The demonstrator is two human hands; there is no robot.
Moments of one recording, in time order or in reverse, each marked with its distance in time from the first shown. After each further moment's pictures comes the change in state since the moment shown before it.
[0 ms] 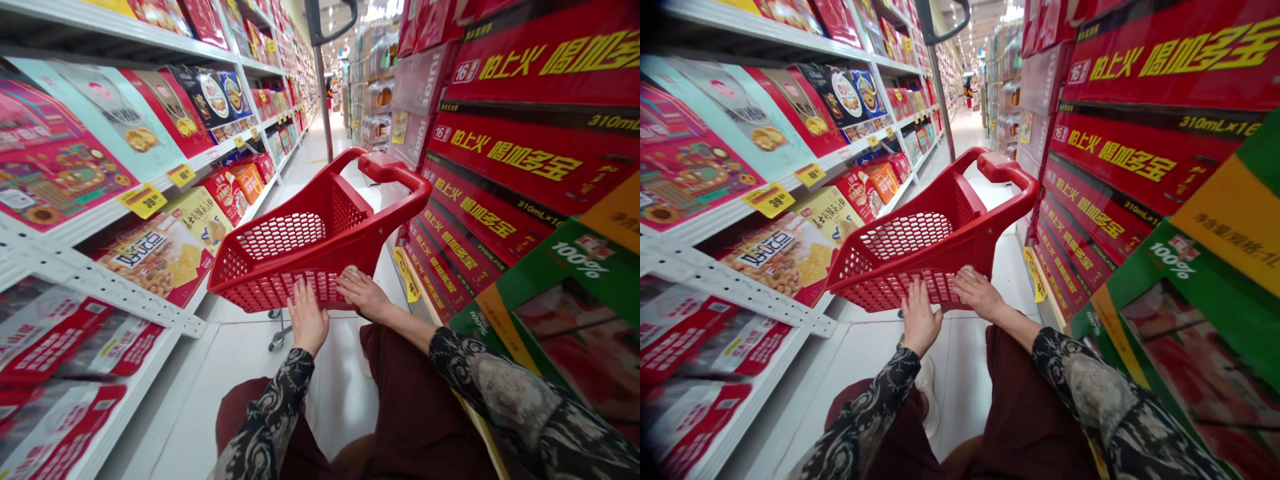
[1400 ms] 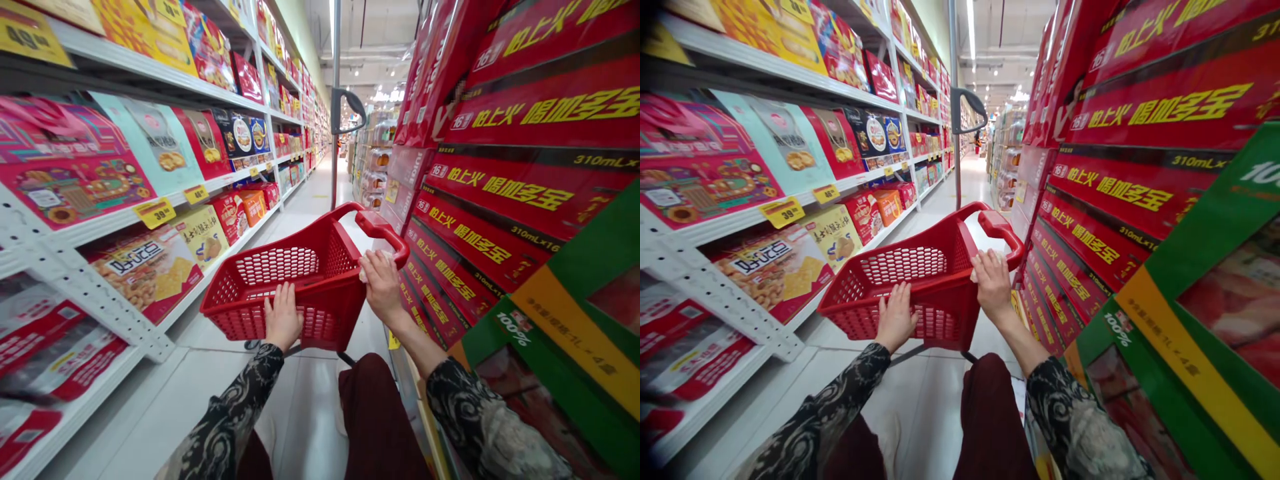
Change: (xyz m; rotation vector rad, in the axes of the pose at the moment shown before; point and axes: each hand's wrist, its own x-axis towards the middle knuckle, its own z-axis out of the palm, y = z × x) left_hand 0.065 -0.001 -0.056 0.134 0.037 0.007; right_hand 0.076 0.047 -0.114 -0.183 0.335 0.353
